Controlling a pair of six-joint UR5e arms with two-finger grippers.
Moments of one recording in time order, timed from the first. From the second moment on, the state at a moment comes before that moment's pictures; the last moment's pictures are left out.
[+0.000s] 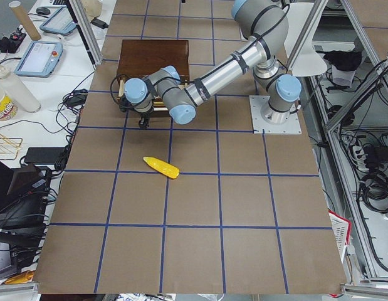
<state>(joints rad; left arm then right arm) -1.05 -2.06 -1.46 -1.34 1.29 0.77 1.65 -1.48 1.58 -1.63 -1.63 0.06</state>
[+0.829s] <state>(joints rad) -1.05 -2.08 -1.40 -1.35 1.32 0.82 1.65 -1.48 1.58 -1.62 -1.63 0.06</state>
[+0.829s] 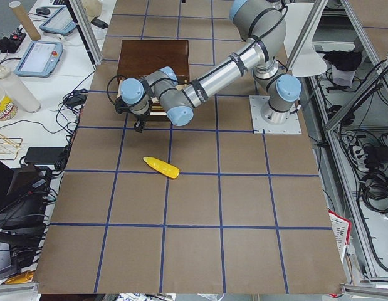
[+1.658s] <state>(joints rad) -0.96 -2.04 -1.32 -1.47 1.40 0.84 1.65 -1.48 1.58 -1.62 -1.63 0.06</state>
